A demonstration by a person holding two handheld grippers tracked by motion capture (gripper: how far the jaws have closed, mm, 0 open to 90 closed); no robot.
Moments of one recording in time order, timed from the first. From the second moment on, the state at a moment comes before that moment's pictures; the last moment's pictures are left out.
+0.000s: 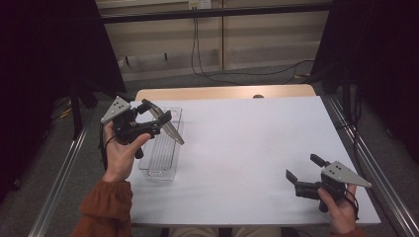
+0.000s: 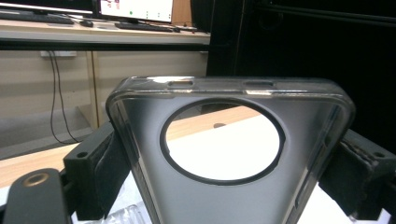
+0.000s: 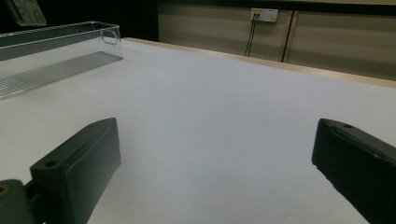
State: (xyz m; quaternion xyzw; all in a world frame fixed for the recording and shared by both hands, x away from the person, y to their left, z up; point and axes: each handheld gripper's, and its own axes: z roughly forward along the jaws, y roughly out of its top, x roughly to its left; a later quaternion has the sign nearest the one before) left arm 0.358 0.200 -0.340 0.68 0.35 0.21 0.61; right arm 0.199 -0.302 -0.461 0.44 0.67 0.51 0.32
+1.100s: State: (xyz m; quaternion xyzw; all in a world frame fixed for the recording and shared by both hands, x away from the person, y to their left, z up) left arm 0.417 0.201 -0.348 0.66 0.42 0.29 0.56; right arm 0.199 -0.301 -0.461 0.43 0.67 0.51 0.32
